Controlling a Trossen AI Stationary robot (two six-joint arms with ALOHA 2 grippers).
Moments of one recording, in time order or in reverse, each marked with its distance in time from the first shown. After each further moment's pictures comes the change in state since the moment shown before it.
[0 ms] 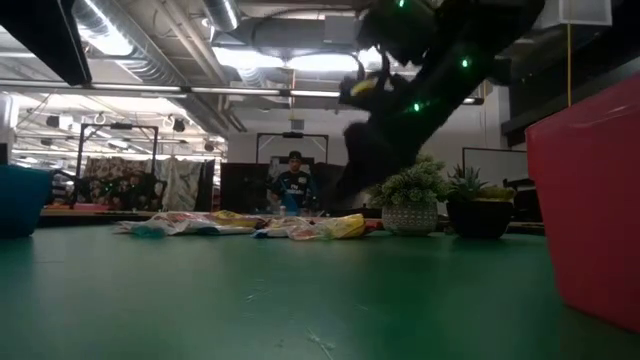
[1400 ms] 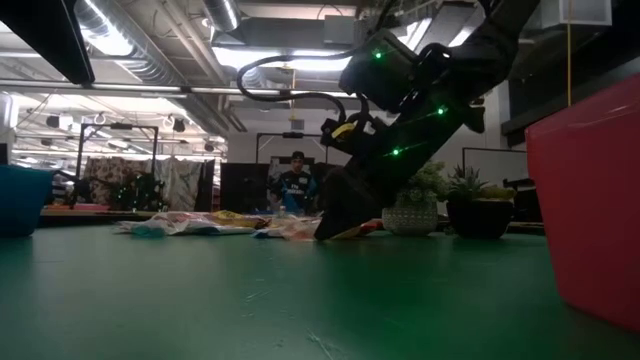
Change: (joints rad) left arm 0.000 0.000 0.000 0.032 -0.006 0.000; right arm -0.056 0.152 0.003 0.177 -0.091 -0.031
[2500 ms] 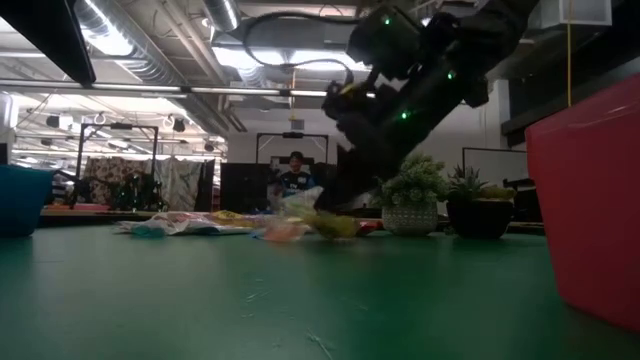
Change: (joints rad) left arm -0.001 0.000 0.000 0.047 0.002 0.000; right arm 0.001 -0.106 0.000 -0.028 -0.223 -0.022
